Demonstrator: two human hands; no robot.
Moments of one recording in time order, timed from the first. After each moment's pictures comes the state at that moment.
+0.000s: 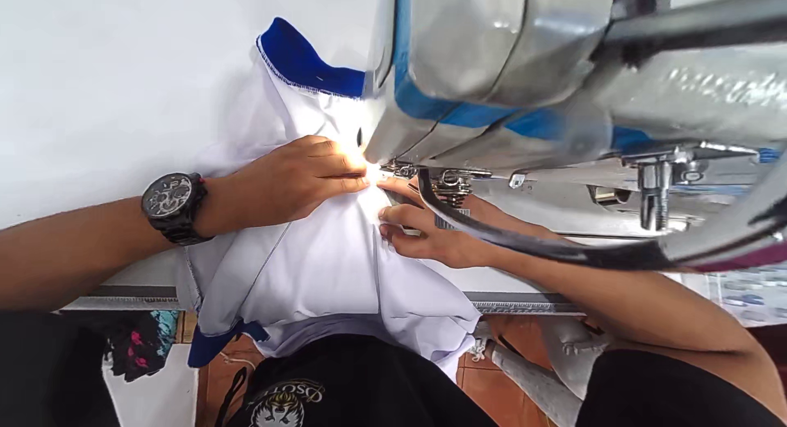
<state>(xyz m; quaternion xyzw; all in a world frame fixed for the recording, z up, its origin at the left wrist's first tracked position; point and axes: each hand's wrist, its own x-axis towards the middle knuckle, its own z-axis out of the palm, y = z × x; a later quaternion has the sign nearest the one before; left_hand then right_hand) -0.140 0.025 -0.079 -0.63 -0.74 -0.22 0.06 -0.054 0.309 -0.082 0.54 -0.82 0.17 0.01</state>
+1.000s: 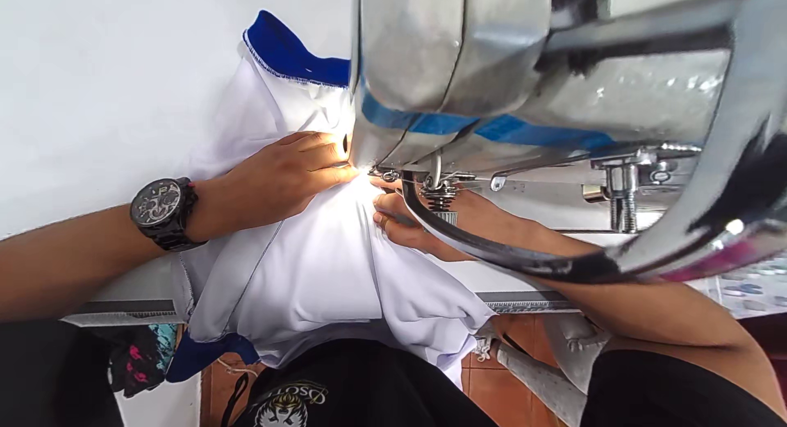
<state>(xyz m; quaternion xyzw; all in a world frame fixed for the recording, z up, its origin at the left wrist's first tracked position) -0.145 0.029 -0.071 -0.61 -0.77 -0.19 0.08 -0.059 0.309 -0.082 0.52 -0.84 0.16 0.03</state>
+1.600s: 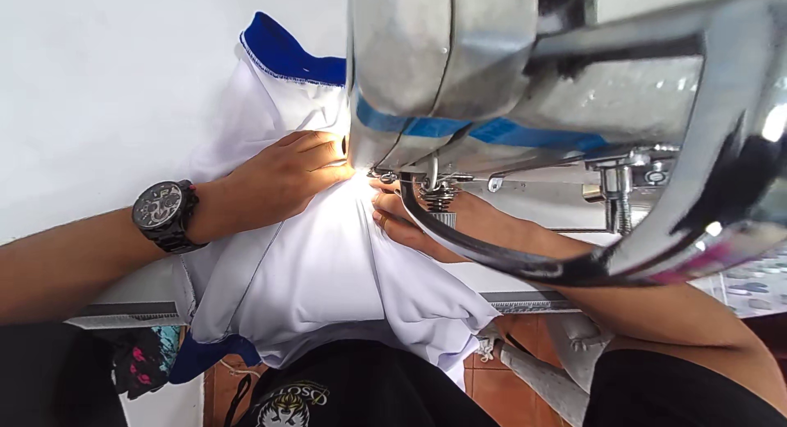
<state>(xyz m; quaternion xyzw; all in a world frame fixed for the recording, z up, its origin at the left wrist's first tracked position) -0.145 0.030 -0.070 -0.61 -0.77 -0.18 0.09 -0.057 0.308 -0.084 0.52 -0.84 0.16 0.04</state>
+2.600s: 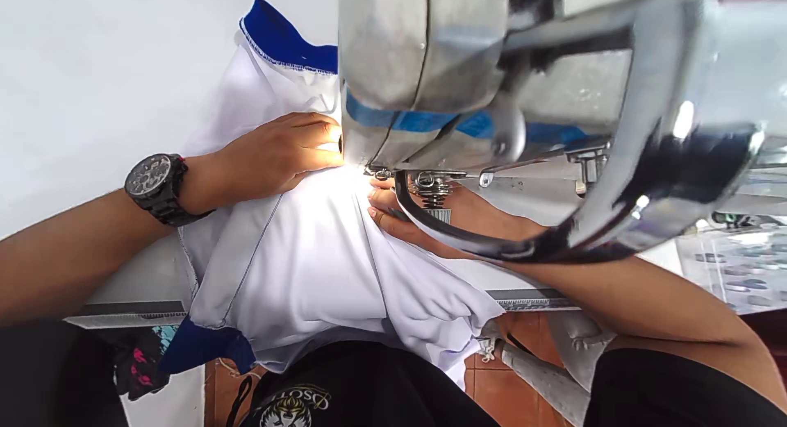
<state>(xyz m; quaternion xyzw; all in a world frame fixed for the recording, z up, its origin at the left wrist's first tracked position) -0.170 0.028 -0.060 -0.63 -0.75 -0.20 0.03 -0.057 0.309 -0.086 0.50 -0.85 0.17 0.05</state>
